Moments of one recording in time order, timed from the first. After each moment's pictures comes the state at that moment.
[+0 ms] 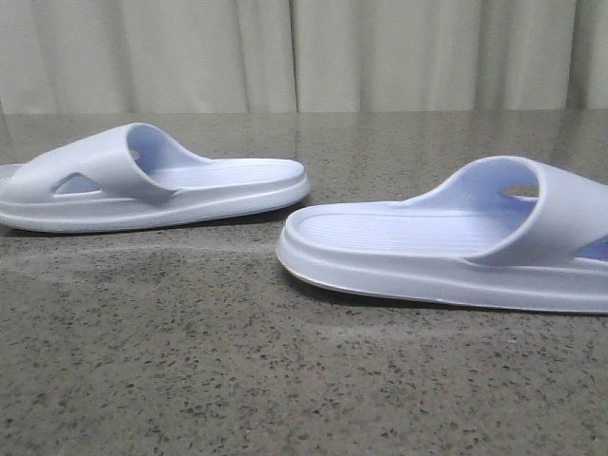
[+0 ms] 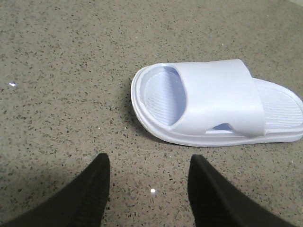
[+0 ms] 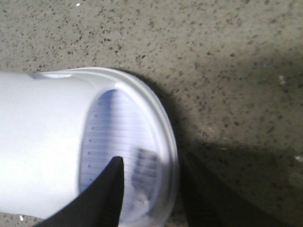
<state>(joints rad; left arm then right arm) -0.03 0.72 -0.49 -0.64 0.54 0.32 -0.19 1.04 -0.60 0.72 0.84 -0.61</state>
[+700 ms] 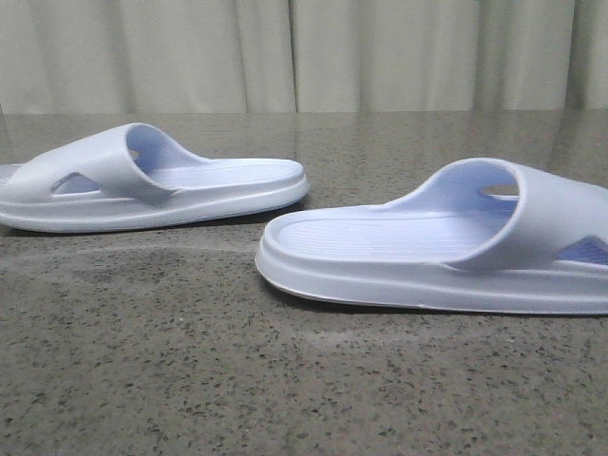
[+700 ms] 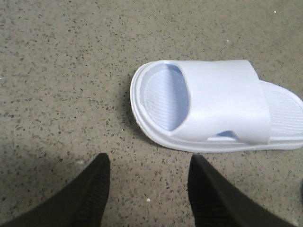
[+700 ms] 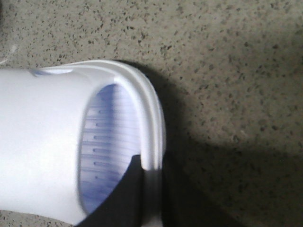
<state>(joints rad) -0.03 0.84 -0.53 -0.68 0.53 0.32 -0.20 1.11 -0.62 0.80 0.89 -0.68</state>
